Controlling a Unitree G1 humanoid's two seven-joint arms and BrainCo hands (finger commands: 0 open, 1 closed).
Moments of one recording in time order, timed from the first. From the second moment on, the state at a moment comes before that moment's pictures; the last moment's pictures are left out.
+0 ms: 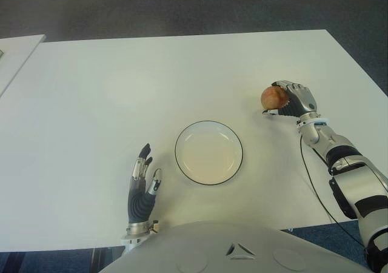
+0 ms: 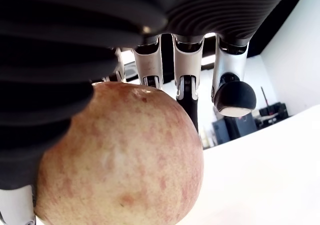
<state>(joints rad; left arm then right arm) 0.72 -0.05 -0.10 0.15 0.19 -0.96 0.17 -0.61 -0.60 0.42 1.22 -0.70 -0.63 -0.64</state>
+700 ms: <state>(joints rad) 0.73 -0.05 -0.10 0.14 0.19 -0.95 0.17 -0.60 -0.62 0.39 1.09 -0.69 -0.65 -0.63</state>
